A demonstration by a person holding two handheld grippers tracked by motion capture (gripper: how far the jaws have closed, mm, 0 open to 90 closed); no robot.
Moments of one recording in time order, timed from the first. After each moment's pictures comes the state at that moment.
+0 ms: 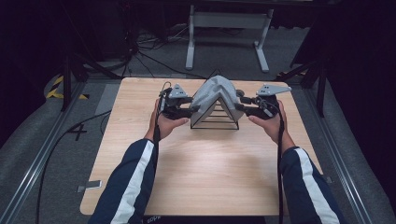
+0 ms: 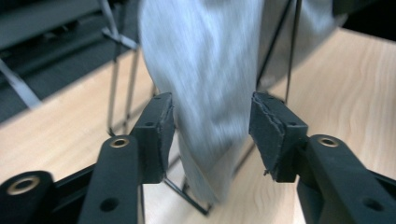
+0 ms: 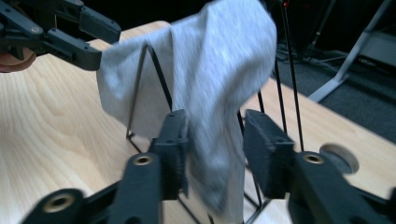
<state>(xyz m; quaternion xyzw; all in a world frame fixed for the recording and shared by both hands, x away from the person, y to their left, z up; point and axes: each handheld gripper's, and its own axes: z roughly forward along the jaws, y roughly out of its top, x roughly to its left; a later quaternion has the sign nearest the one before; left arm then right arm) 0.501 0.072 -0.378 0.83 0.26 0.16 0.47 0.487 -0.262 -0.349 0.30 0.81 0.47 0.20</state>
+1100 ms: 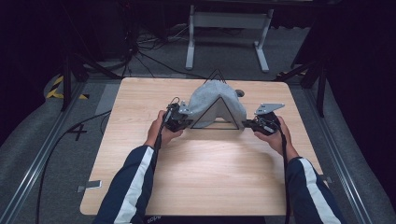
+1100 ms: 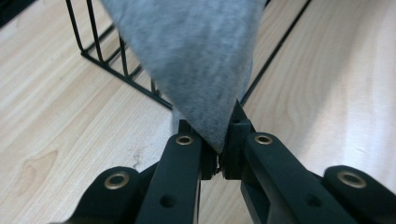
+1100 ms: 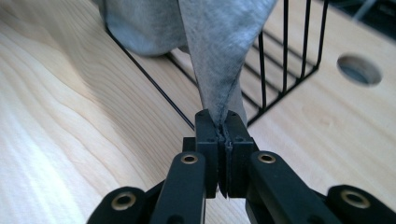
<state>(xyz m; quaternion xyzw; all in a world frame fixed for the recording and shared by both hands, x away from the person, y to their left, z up) 0.511 0.065 -0.434 0.89 0.24 0.16 0.34 0.482 -0.283 -0.413 0.31 0.86 0.37 0.18</state>
